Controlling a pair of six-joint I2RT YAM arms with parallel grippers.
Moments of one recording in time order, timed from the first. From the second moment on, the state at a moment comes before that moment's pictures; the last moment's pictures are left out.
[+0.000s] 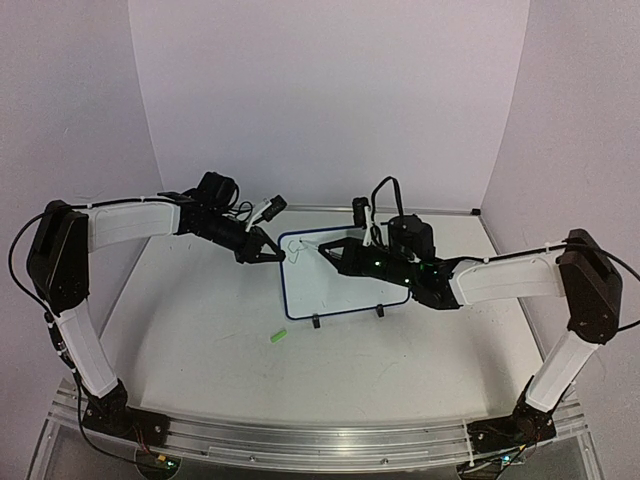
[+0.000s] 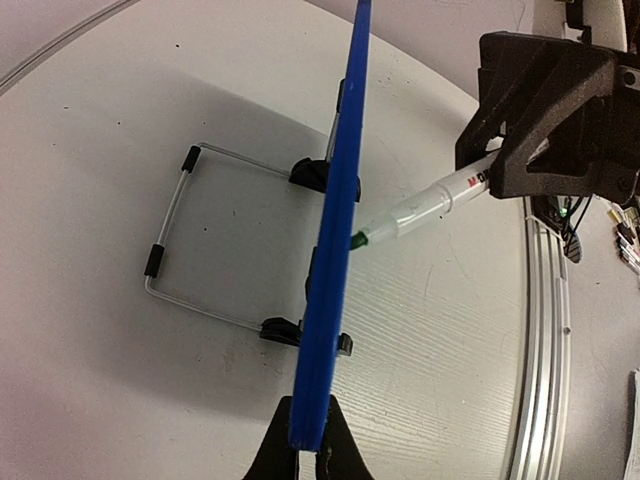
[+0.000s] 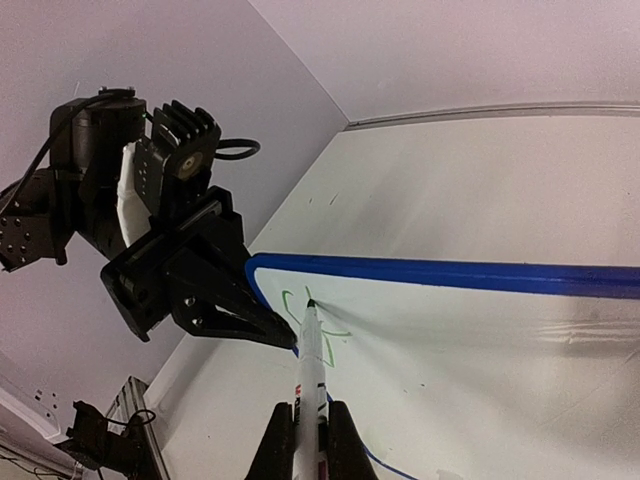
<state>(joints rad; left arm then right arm) -0.52 1.78 1.35 -0.40 0.77 0.28 0.82 1.70 0.98 0.52 -0.15 0.62</state>
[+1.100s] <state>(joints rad) -0.52 1.78 1.35 -0.41 0.77 0.28 0.82 1.71 0.91 0.51 -0.15 0.64</state>
